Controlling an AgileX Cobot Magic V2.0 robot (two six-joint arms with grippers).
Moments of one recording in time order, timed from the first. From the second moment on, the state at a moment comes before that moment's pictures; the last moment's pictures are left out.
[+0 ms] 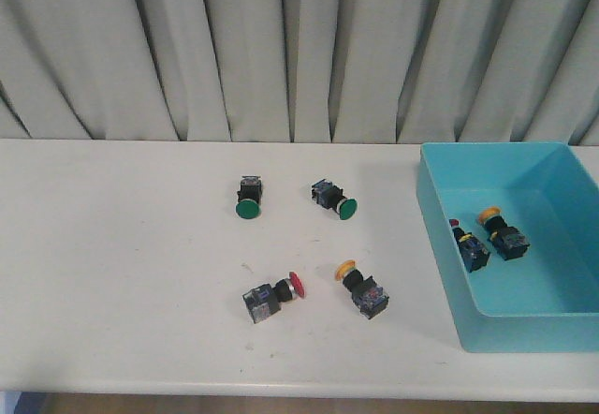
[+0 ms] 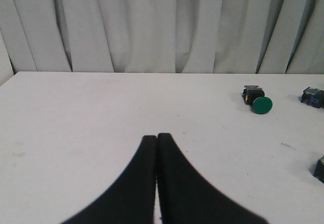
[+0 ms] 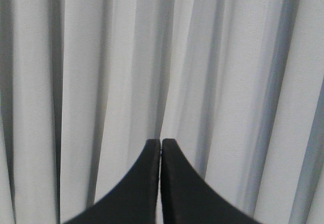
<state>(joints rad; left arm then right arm) 0.01 -0.01 0.03 0.03 0.19 -0.14 0.07 0.81 -0.90 1.74 0.00 -1.85</state>
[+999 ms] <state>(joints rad) 0.01 -0.01 0.03 0.03 0.19 -0.14 0.07 0.76 -0.86 0.01 0.43 -0.05</state>
